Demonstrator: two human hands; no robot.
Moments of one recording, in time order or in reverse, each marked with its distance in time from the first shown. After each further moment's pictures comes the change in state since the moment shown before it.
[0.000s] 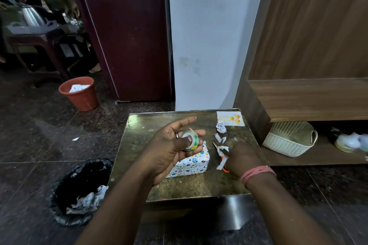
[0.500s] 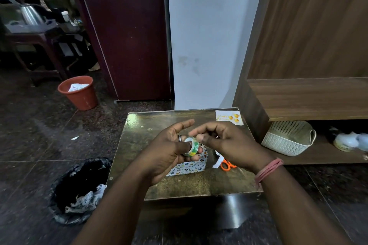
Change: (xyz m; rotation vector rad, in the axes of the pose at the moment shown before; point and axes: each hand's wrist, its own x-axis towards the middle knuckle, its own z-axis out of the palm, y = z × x) left_hand 0.000 -0.004 -0.001 0.110 -0.038 -0.066; right_hand -0.023 -0.025 -0.045 0.775 -0.213 -0.697
